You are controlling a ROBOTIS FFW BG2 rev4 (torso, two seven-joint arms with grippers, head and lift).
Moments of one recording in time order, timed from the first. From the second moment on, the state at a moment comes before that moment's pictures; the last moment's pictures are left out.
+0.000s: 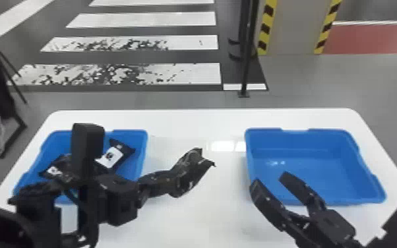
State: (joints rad) left arm 0.28 0.21 0.07 -2.50 0.30 1.27 -0.50; right arm 0.62 -0.05 0.00 -2.22 -0.46 0.30 0.52
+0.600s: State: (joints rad) left arm 0.26 0.21 -0.04 -2.50 0.35 1.26 -0.50; right arm 0.48 -0.07 0.10 -2.15 -0.52 0.40 0.53
